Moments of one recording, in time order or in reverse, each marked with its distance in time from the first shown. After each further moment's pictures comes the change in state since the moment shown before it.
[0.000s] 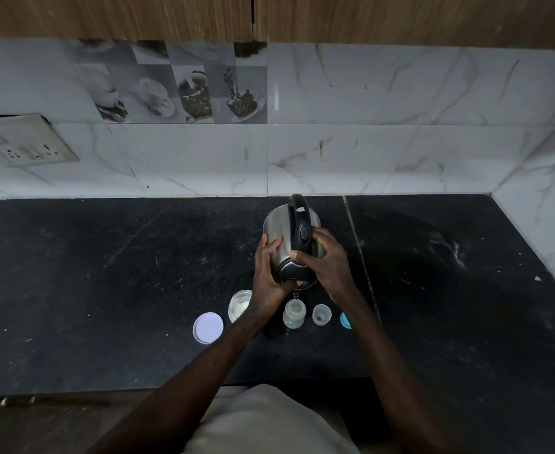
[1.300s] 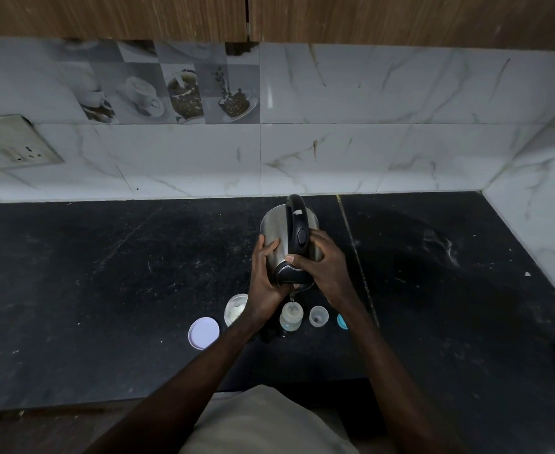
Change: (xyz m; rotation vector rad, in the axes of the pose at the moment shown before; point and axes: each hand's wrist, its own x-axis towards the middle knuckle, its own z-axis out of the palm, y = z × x) left_hand 0.005 -0.001 -0.002 0.013 -0.012 0.050; right_hand 0.000 0.006 0.001 -0.013 0.030 -0.006
